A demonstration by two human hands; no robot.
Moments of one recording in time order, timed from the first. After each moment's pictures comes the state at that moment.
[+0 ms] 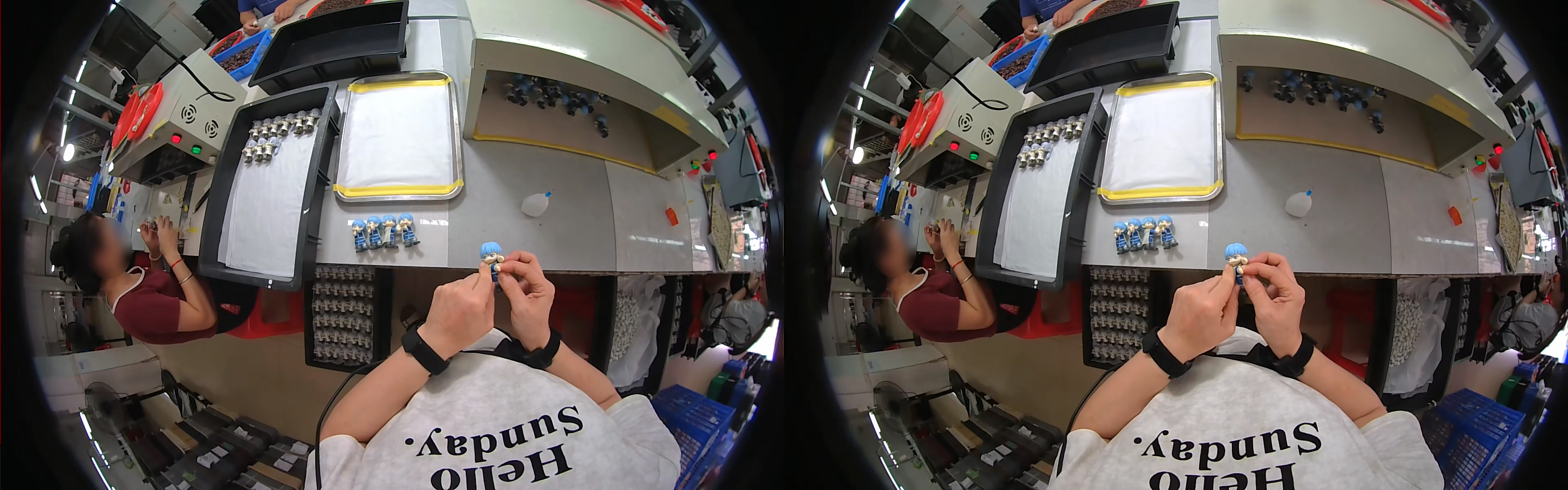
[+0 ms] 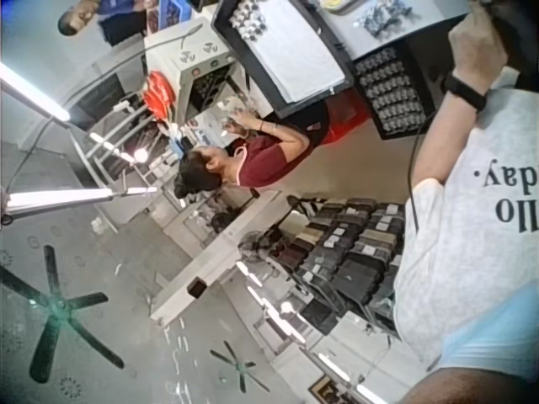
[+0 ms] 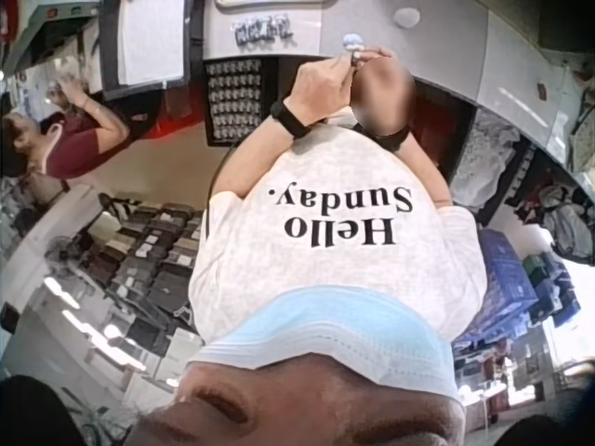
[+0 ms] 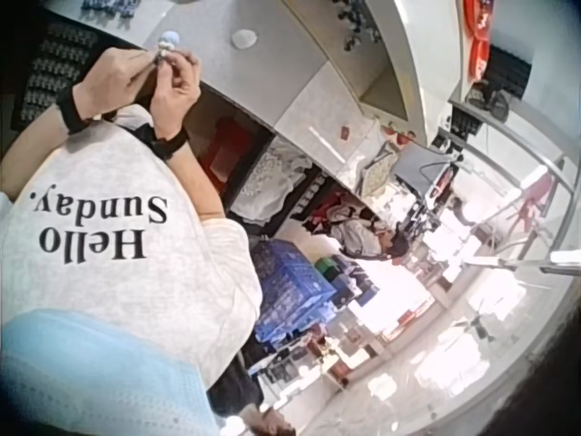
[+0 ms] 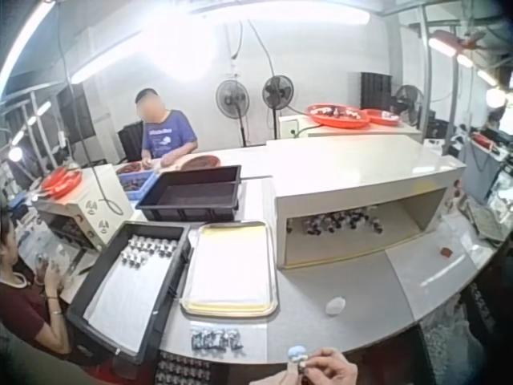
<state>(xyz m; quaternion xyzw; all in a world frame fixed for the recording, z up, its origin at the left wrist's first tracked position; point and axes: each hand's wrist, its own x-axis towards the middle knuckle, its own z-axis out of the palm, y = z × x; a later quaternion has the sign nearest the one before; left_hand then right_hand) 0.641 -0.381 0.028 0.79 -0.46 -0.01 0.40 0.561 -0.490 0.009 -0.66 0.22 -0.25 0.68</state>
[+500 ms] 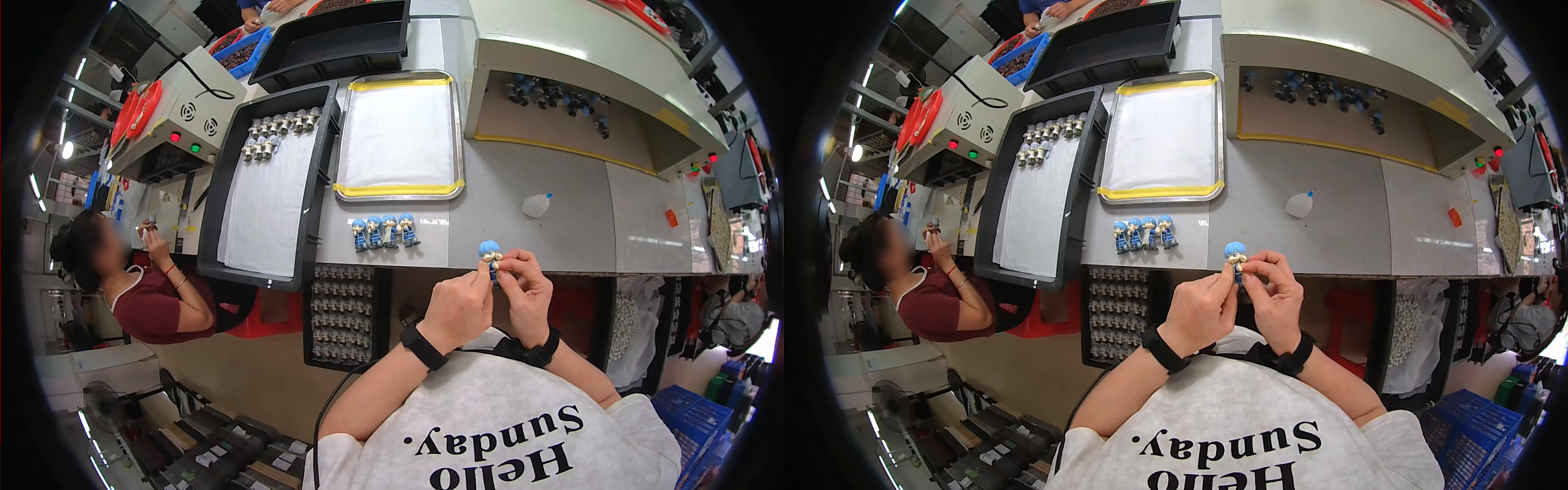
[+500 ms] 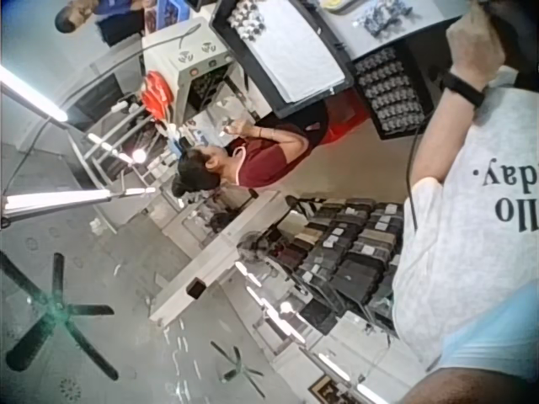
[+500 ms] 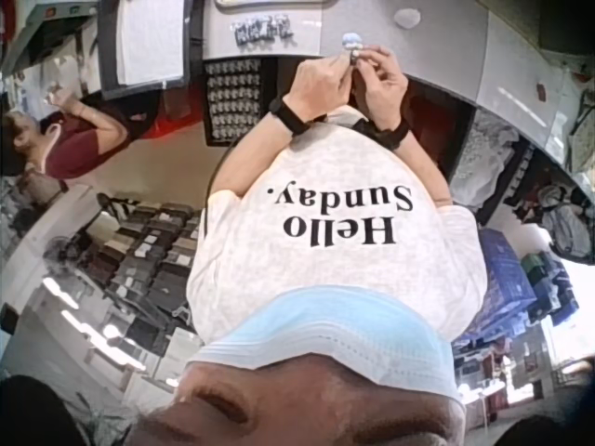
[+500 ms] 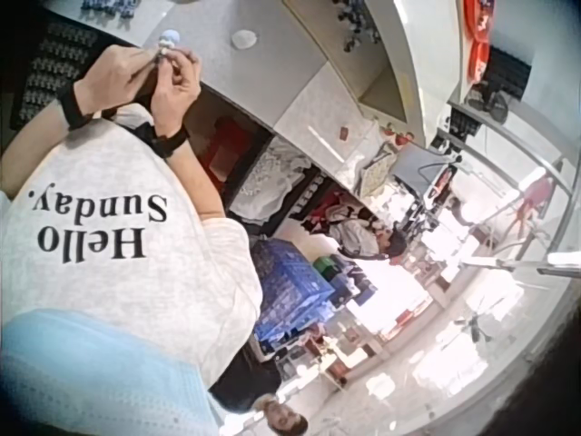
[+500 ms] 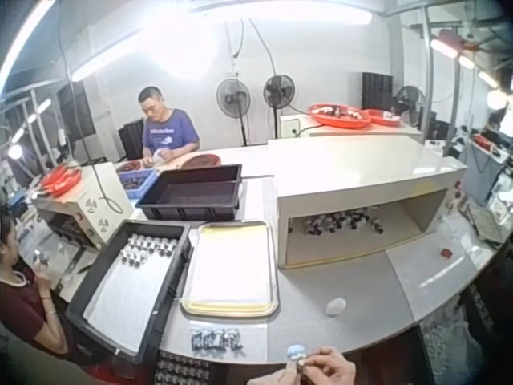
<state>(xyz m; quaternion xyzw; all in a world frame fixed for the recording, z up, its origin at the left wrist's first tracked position) 0.648 -0.380 0.023 0.79 -0.46 -0.03 0.41 0.569 -0.491 0.001 -0.65 0.21 -0.27 0.67</state>
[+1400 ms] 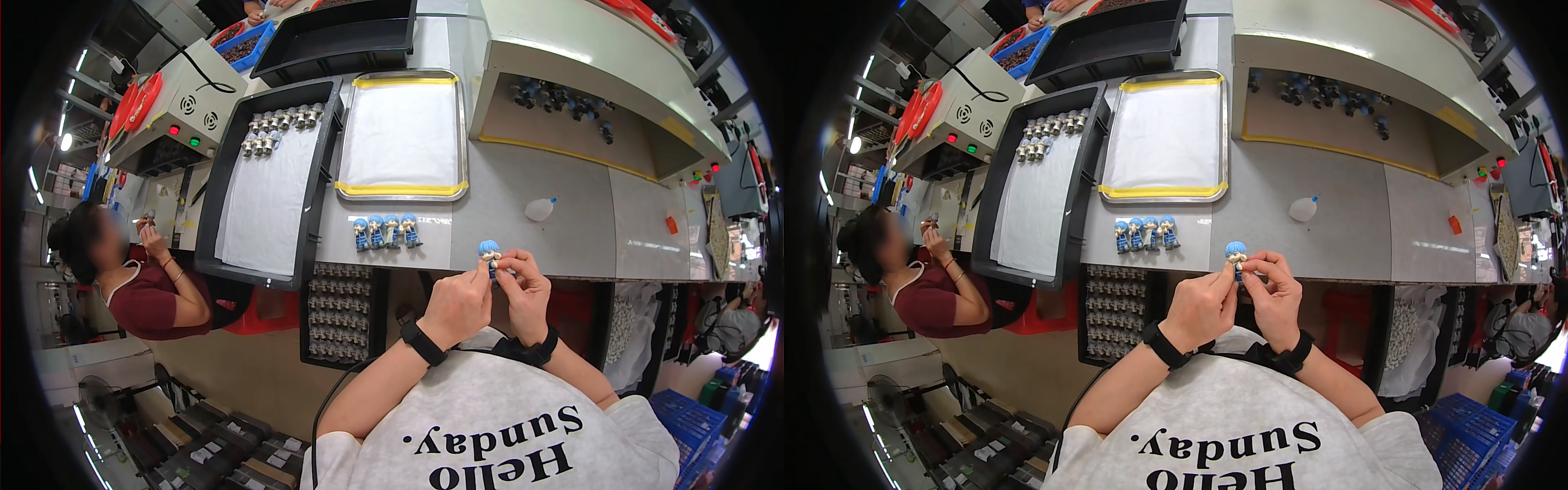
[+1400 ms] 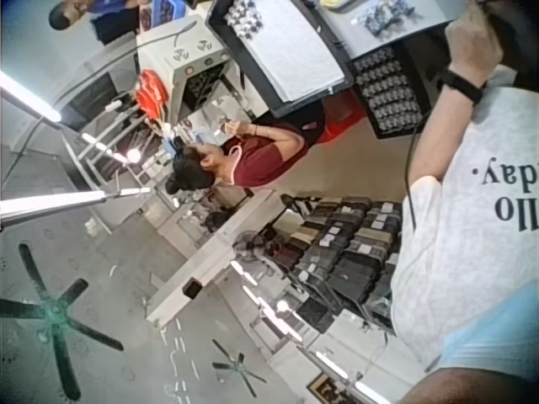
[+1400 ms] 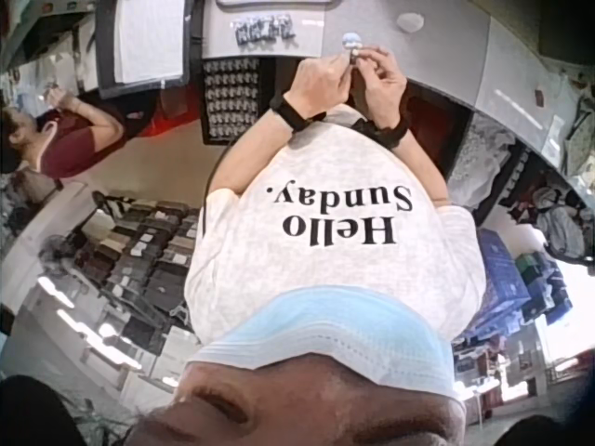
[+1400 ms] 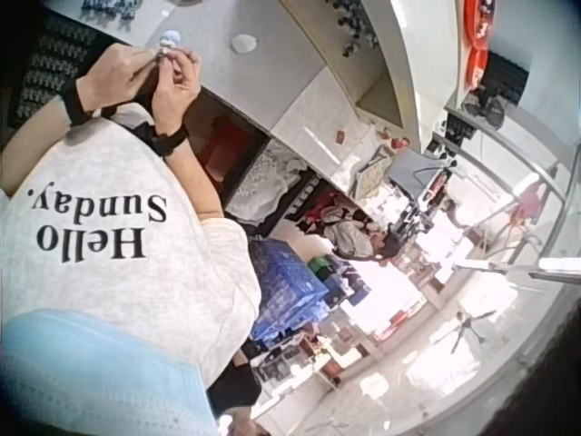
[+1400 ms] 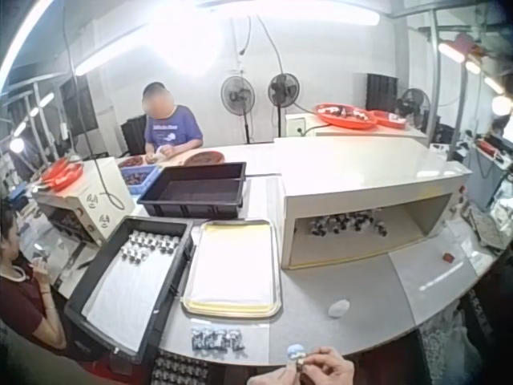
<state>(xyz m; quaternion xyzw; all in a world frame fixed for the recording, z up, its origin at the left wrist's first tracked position) 0.656 -0.380 0.014 0.79 -0.45 -0.04 0.41 0.577 -0.492 -0.001 -0.65 0.22 -0.24 0.69</state>
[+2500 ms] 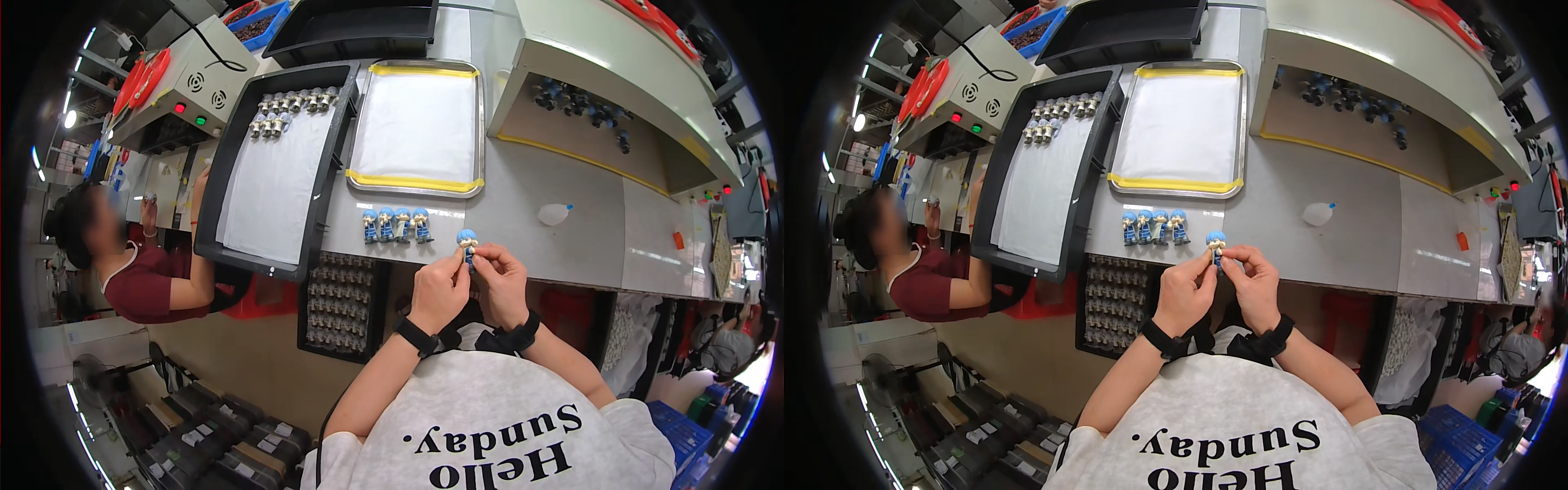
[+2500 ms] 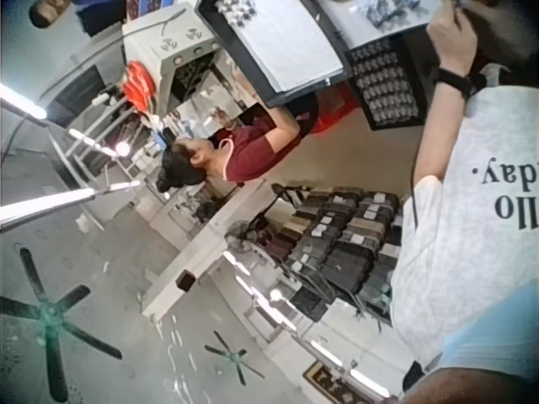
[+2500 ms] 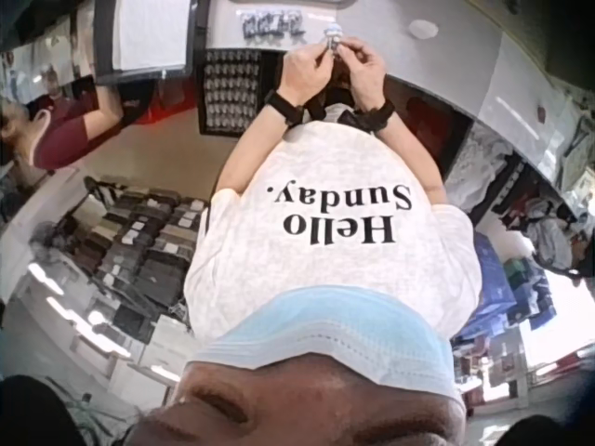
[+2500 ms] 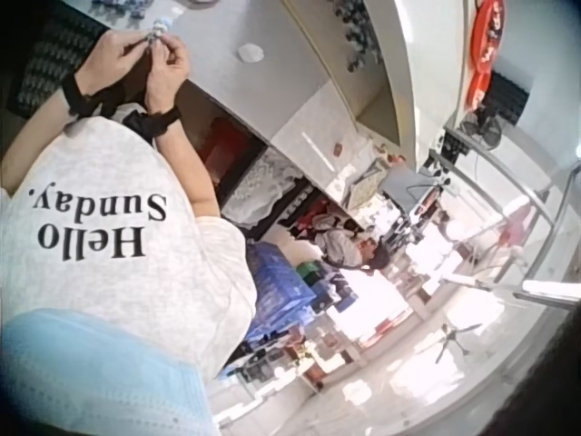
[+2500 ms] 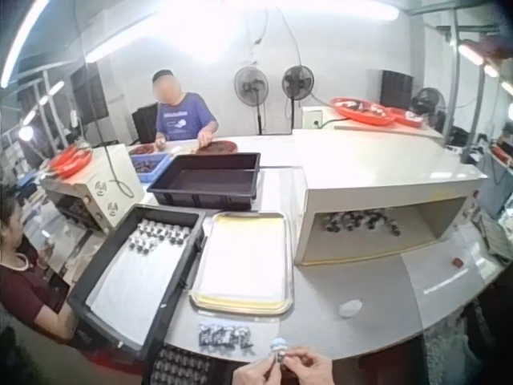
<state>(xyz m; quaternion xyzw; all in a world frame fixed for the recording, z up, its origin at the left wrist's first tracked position) 0.677 -0.361 -0.012 0.82 -0.25 -0.10 0.50 0.613 -0.477 -0.056 -0.47 0.25 -0.14 0.84</state>
